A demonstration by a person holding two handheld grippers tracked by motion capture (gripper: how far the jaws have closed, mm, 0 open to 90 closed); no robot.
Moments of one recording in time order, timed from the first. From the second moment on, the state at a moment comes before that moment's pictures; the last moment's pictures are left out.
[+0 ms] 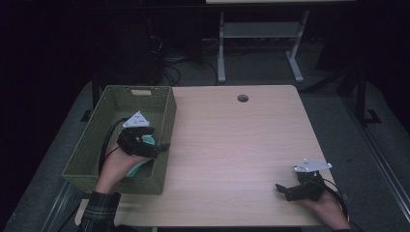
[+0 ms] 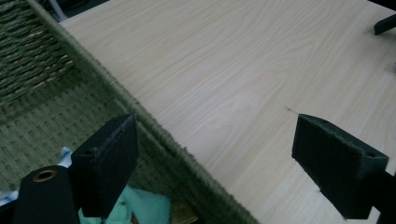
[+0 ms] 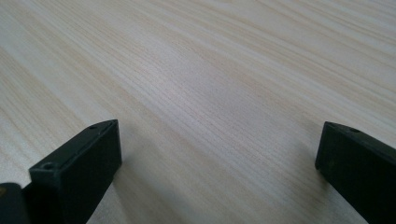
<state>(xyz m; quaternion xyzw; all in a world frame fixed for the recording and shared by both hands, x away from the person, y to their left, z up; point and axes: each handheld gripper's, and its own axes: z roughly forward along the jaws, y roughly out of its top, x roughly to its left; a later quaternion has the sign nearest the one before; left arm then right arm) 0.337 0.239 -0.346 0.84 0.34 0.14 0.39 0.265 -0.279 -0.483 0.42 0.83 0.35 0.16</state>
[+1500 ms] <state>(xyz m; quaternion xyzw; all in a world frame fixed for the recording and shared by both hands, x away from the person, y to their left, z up) 0.360 0.297 -0.396 0.85 0.39 0.15 0.33 0.265 -0.279 -0.483 0.42 0.82 0.35 0.16</state>
